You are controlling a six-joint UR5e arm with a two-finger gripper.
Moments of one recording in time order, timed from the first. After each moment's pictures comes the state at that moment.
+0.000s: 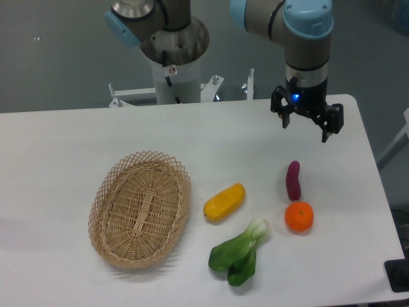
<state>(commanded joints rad) 2.73 -1.70 -1.74 -1.01 1.60 1.37</state>
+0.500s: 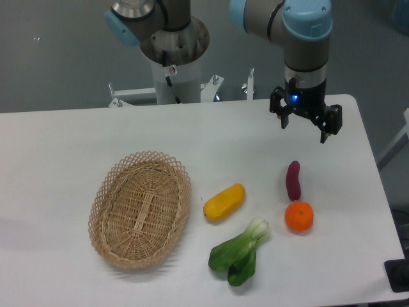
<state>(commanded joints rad) 2.73 -1.70 -1.74 -1.01 1.60 1.37</state>
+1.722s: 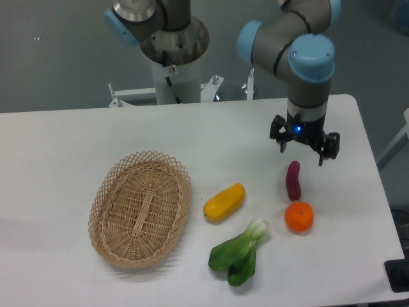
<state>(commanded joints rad) 2.72 -1.91 -1.76 -0.87 1.60 1.24</state>
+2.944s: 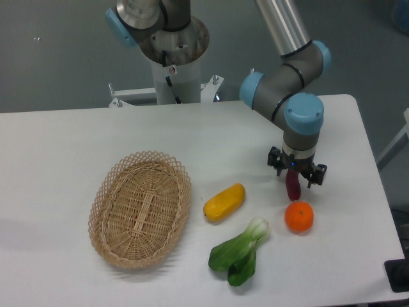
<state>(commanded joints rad) 2.72 -2.05 -1.83 -0.67 1.64 1.25</state>
